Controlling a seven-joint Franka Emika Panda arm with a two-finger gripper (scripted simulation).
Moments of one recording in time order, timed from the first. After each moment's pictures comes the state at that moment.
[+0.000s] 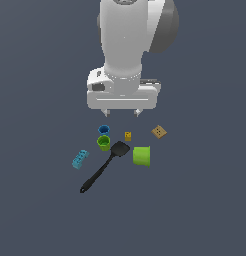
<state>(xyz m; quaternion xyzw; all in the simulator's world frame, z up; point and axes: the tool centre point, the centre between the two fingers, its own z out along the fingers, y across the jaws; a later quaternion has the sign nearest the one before) -0.004 -0.004 0.295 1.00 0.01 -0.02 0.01</state>
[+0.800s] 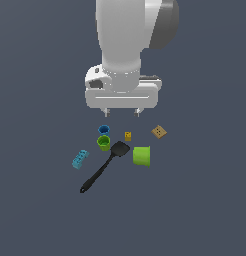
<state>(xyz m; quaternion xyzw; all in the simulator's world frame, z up) 0.003 -0.002 0.305 1.00 0.00 0.00 0.00</state>
